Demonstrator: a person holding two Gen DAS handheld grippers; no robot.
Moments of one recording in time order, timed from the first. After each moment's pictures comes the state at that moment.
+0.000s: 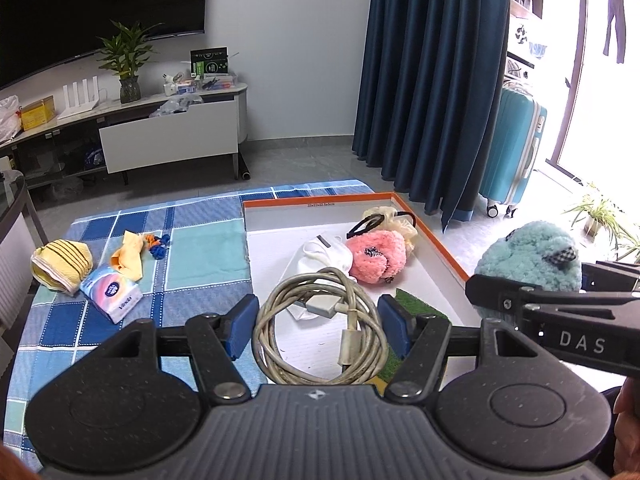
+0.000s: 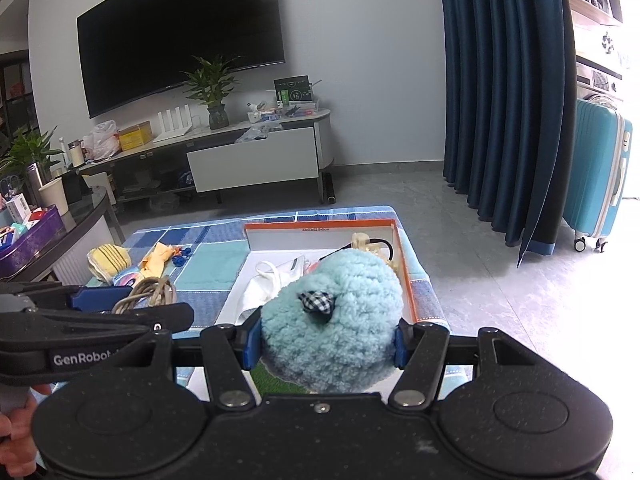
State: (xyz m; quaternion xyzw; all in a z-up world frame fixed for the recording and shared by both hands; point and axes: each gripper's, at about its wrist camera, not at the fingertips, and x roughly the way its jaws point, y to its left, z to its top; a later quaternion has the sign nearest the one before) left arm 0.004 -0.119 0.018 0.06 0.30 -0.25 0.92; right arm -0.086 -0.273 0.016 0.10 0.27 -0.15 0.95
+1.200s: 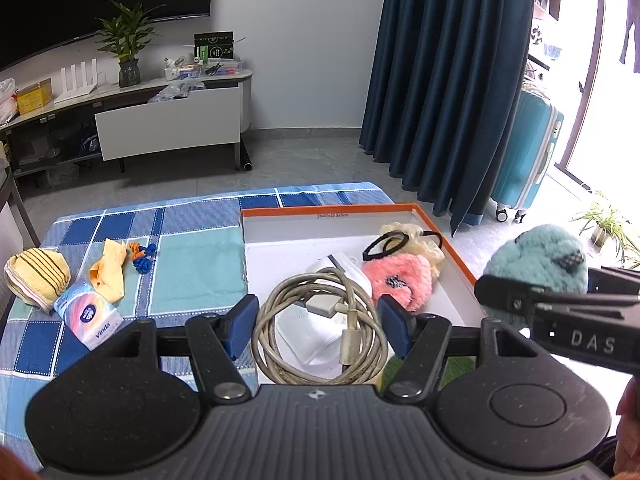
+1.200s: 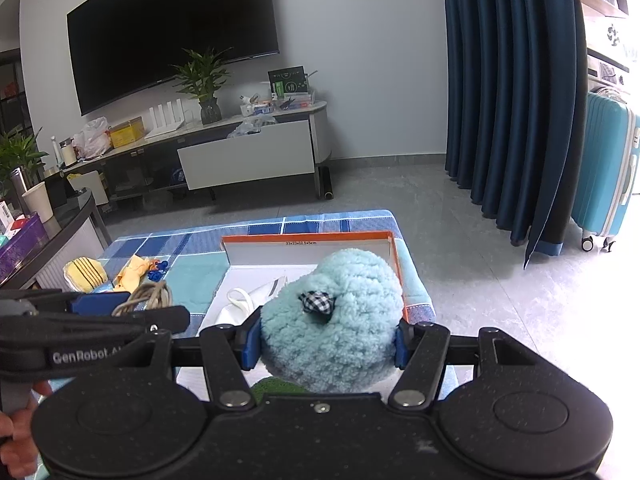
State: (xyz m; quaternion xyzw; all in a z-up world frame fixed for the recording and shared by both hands) left arm 0.059 -0.138 0.013 0.04 0.32 -0.24 0.92; right arm -0.034 -0.313 0.007 0.11 0.29 -0.14 0.94
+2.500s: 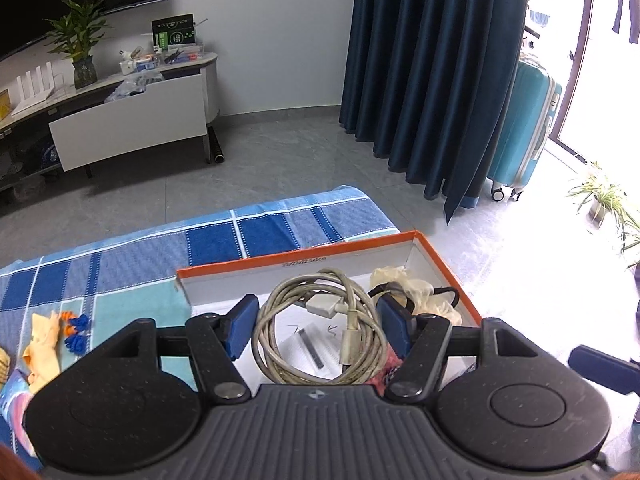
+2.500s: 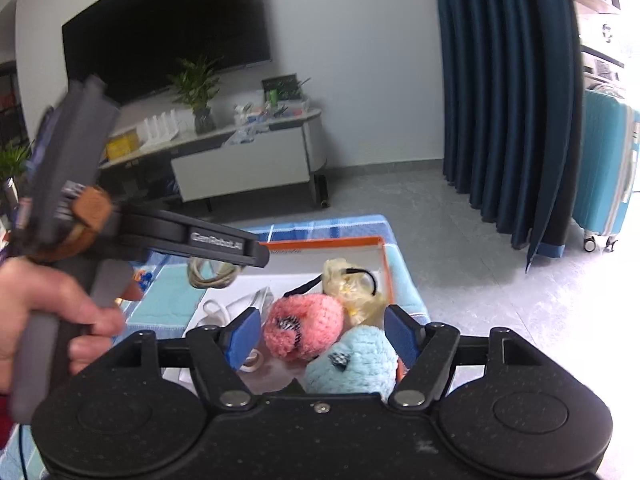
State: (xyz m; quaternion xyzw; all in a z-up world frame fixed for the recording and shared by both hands) left arm 0.146 -0.207 0.005 0.08 0.35 -0.27 0.89; right arm -0.034 -0.326 -0.008 0.12 0.26 -0.15 0.95
